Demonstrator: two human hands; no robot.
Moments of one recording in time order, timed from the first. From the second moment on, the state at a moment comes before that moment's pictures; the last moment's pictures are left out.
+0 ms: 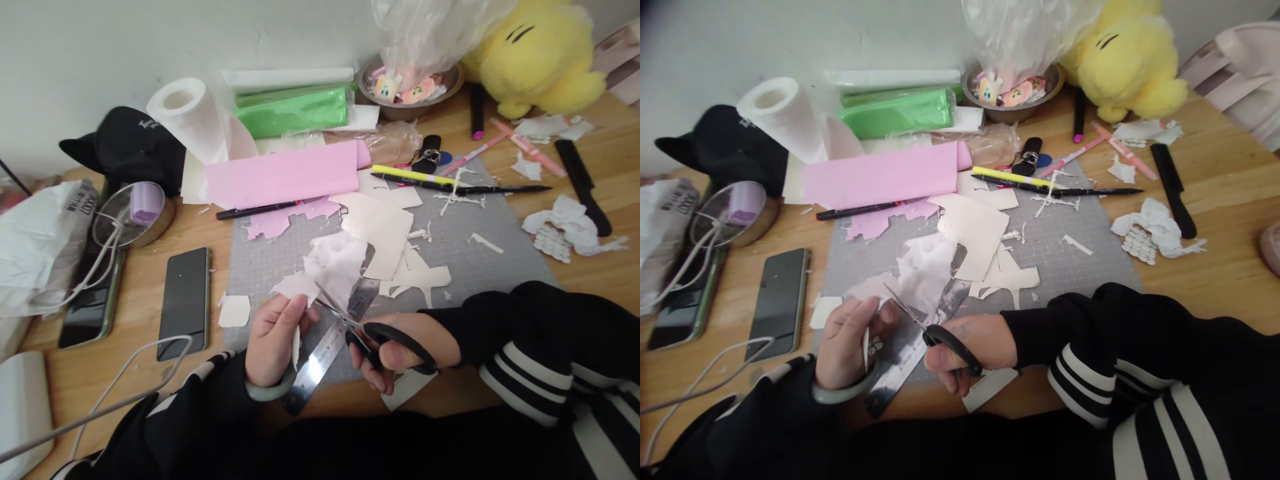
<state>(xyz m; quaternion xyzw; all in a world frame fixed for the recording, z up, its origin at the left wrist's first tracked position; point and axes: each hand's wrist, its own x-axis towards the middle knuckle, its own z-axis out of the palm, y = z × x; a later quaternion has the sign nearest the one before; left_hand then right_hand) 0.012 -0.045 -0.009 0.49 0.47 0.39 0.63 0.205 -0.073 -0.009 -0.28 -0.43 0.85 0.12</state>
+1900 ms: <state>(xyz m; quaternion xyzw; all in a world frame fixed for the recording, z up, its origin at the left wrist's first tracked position) 0.014 -0.041 0.003 0.61 0.43 0.27 0.60 0.210 -0.075 -0.004 -0.33 -0.41 0.84 0.08</state>
